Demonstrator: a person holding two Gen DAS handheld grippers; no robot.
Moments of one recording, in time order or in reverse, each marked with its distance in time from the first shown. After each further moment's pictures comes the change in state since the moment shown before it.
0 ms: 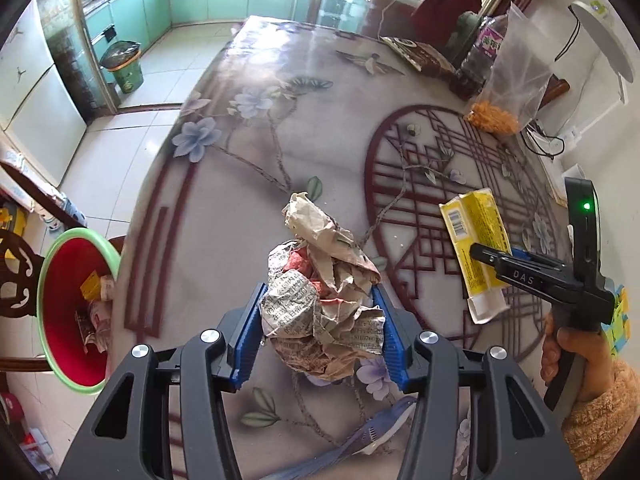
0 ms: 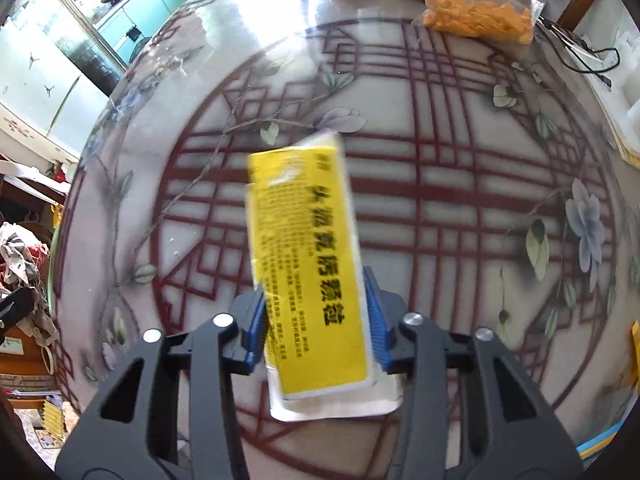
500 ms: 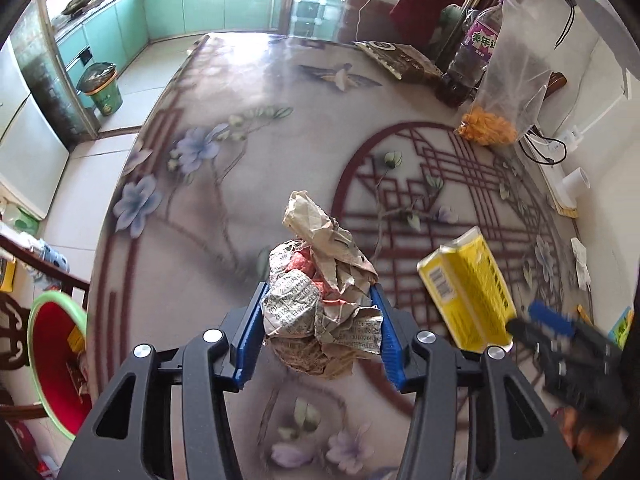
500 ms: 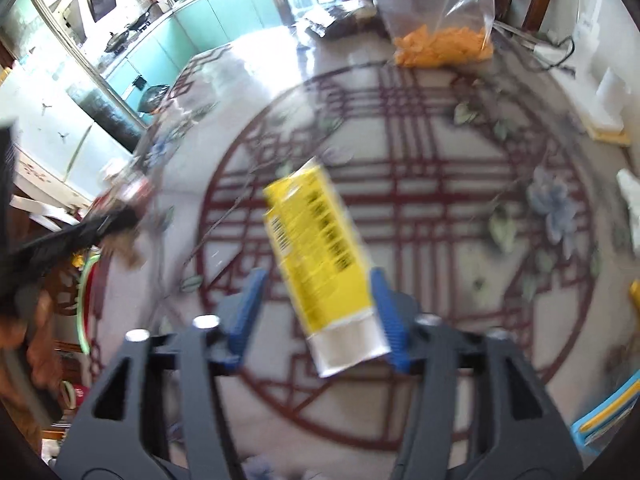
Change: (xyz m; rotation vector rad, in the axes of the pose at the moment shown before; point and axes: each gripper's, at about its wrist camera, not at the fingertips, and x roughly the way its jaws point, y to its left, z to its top) left arm 0.041 -0.039 0.057 0.067 0.002 -0.020; right arm -0.052 -0.011 -0.011 0.064 -0.120 0.034
